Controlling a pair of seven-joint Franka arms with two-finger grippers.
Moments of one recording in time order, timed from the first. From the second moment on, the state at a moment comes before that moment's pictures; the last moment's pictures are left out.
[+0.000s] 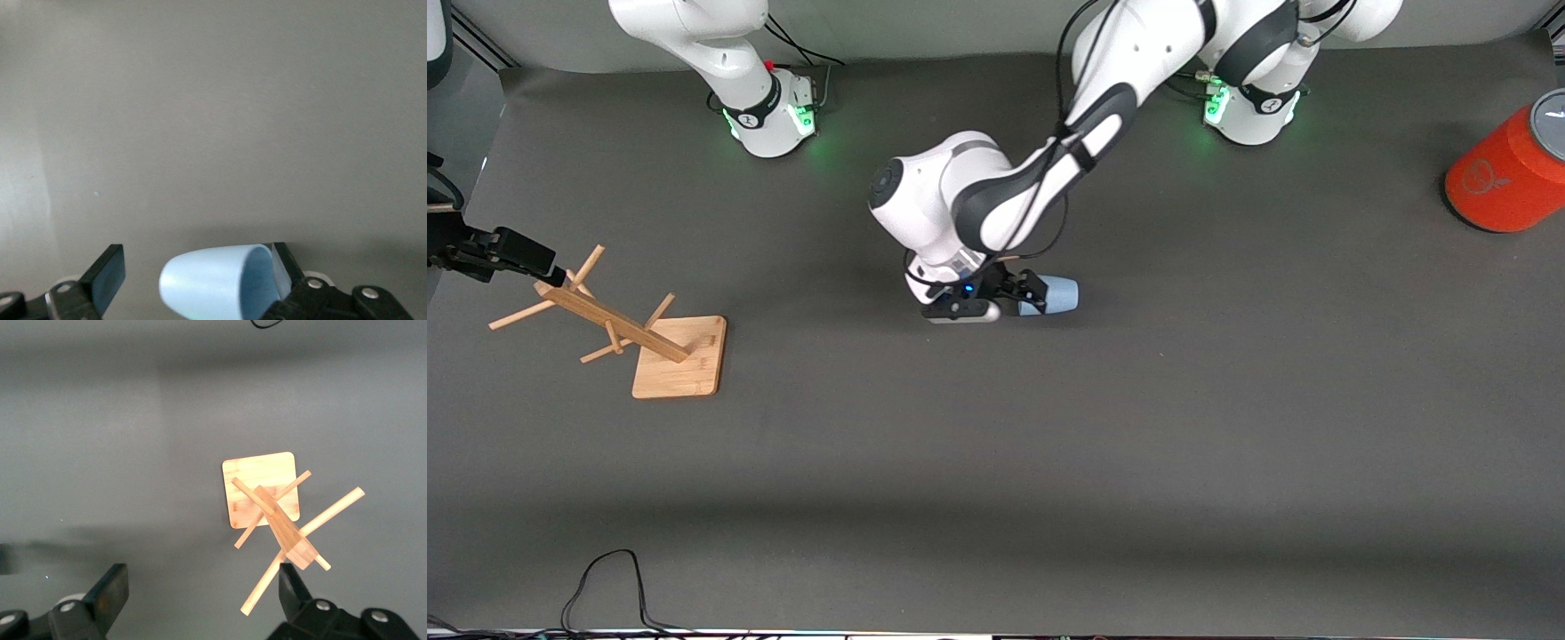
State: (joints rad) left arm -0.83 0.95 -0.26 -1.01 0.61 1.59 -0.91; right arm 0.03 0.01 -0.09 -1.58 0.01 1.61 0.04
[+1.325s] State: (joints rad) left arm -0.88 1.01 -0.24 -1.08 0.64 1.50 -0.45; right arm 0.04 0.02 -0.09 -1.58 0.01 1.65 -0.03
